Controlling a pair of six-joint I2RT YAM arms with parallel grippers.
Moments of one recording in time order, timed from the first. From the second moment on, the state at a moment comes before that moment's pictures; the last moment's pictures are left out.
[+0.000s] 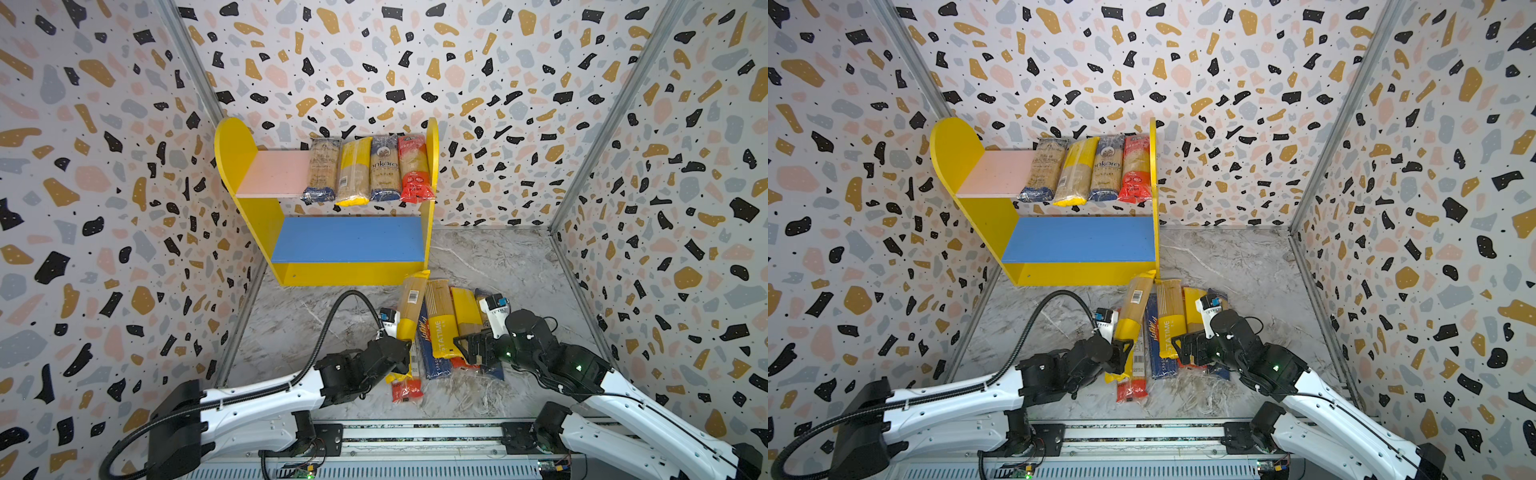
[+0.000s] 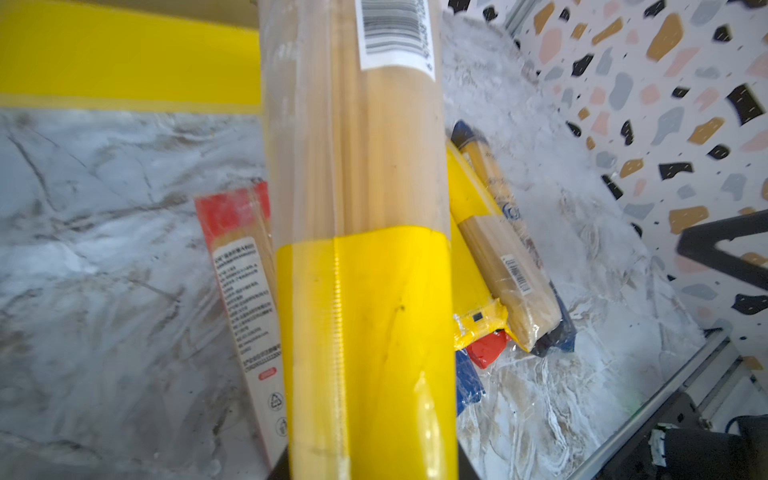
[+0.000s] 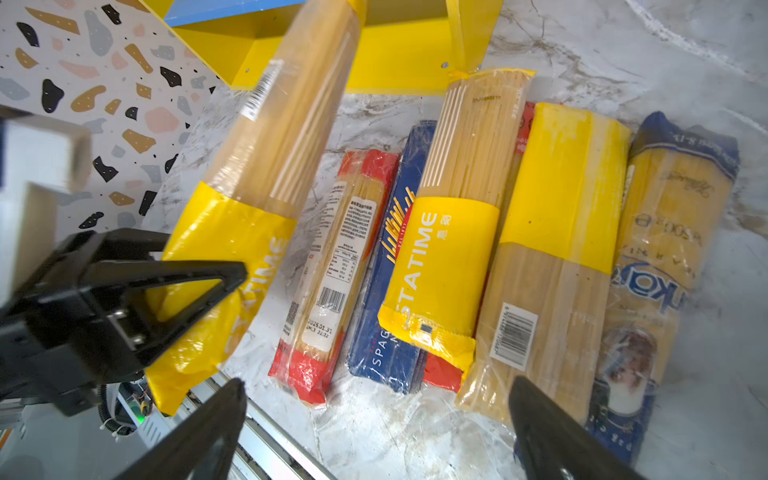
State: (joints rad) left arm -1.14 0.99 0.62 -0.25 -0.41 -0.75; right arm 0.84 0.77 0.77 -0.64 0.00 0.53
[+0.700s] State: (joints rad) left arm -1.13 0.49 0.80 -0.64 -0.63 -0.59; right arm 0.84 0.98 1.03 -0.58 -0.03 0.39
